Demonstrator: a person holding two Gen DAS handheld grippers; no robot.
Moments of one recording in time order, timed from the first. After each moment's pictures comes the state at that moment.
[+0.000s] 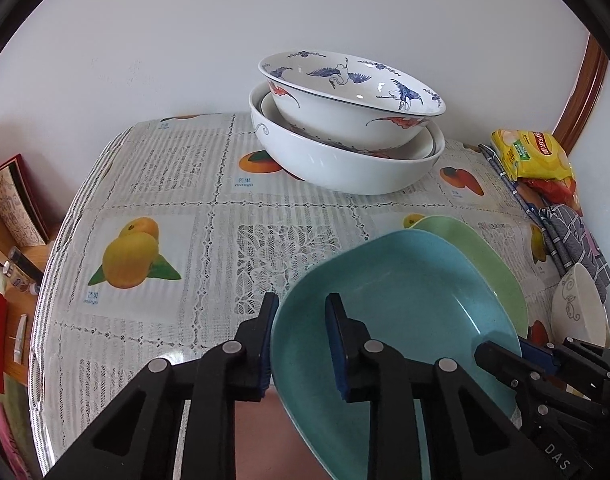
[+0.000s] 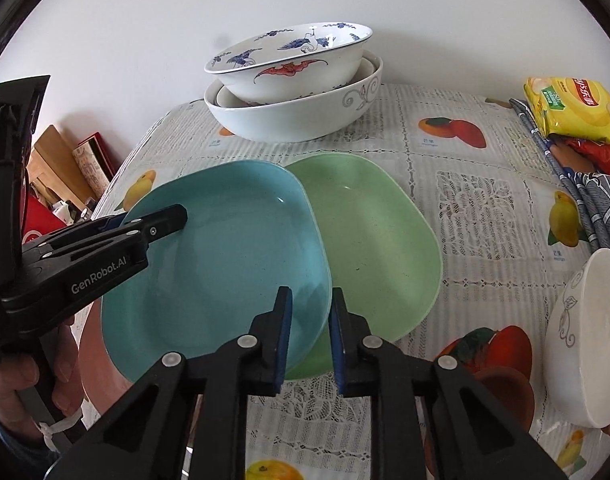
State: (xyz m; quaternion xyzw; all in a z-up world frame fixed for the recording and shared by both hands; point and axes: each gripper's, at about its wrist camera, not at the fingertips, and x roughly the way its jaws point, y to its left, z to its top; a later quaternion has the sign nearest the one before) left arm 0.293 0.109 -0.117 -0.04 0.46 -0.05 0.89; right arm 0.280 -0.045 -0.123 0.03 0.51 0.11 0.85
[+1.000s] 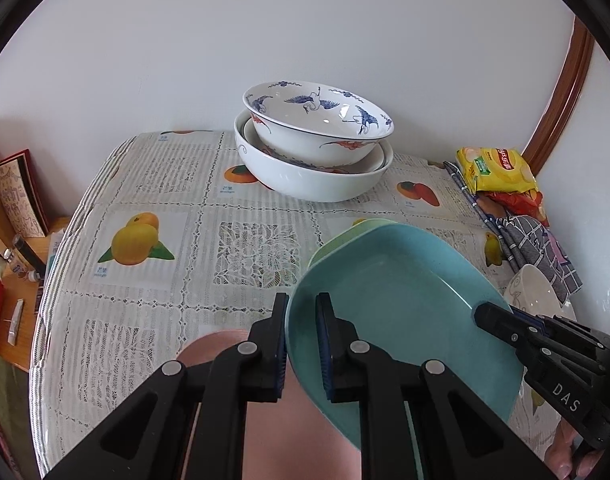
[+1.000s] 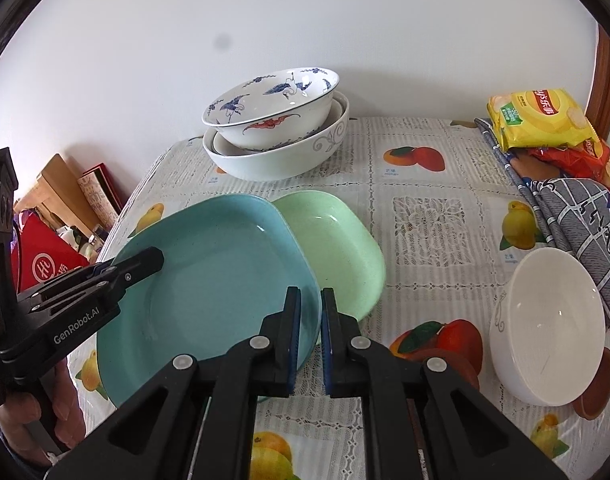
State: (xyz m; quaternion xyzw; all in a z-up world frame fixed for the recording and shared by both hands) left arm 0.241 0.093 -0.081 -0.06 0.43 -0.06 0.90; right arm 0.250 -0.077 -0.077 0.05 0.47 0.09 0.88
